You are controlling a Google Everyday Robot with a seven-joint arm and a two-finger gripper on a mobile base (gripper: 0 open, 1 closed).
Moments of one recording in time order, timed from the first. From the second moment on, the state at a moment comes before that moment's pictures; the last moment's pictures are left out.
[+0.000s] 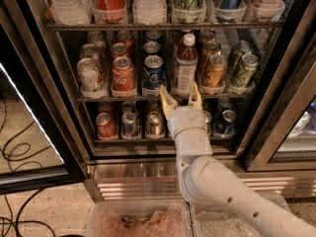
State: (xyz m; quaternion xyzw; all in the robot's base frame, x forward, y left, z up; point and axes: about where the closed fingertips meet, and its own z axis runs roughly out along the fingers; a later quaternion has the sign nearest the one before) arm 0.599 -0.076 0.847 -0.06 0.63 0.01 0.77
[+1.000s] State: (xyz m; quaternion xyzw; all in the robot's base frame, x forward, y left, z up) arm 0.609 -0.073 0.843 -0.06 0.63 0.00 0.77
